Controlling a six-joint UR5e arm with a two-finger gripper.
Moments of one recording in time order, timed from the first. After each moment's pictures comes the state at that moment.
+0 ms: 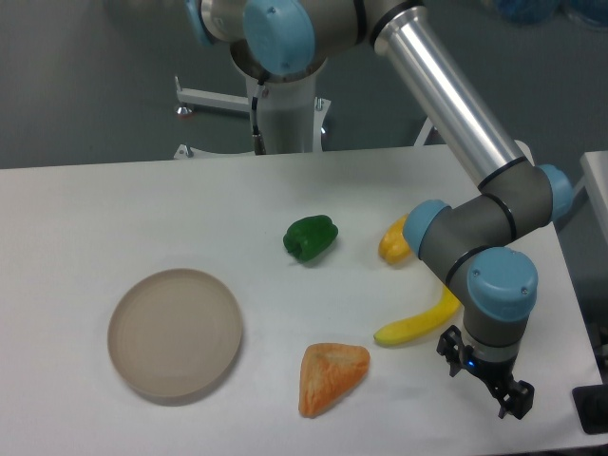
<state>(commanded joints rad) 2.34 -2.53 -0.76 -1.16 1.59 1.36</state>
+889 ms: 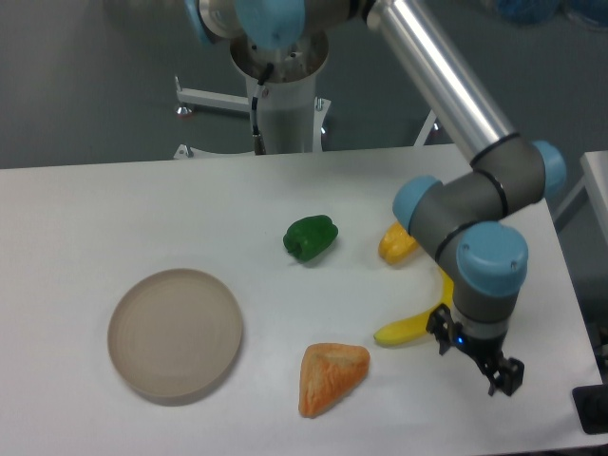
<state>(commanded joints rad) 2.35 -2.29 -1.03 -1.22 1.59 1.35</state>
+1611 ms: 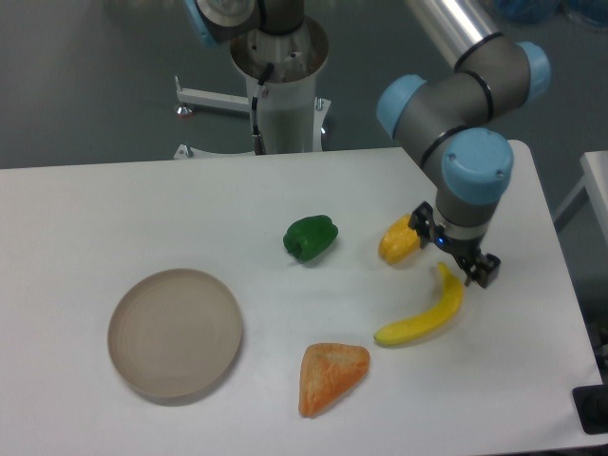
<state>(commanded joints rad) 2.39 -2.03 -1.38 -1.33 1.73 1.39</state>
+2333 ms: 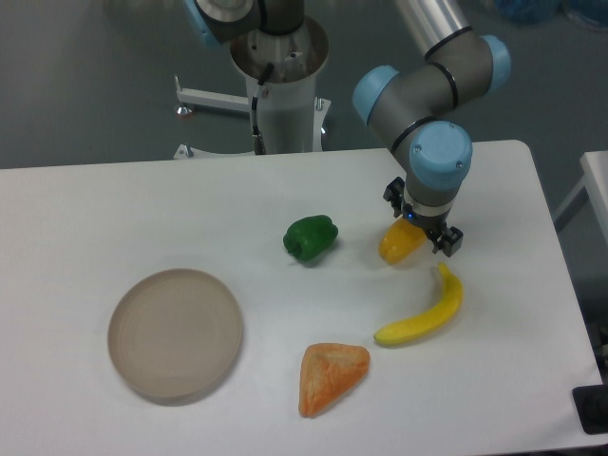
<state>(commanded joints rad) 2.43 -1.98 -1.59 -1.21 1.73 1.41</state>
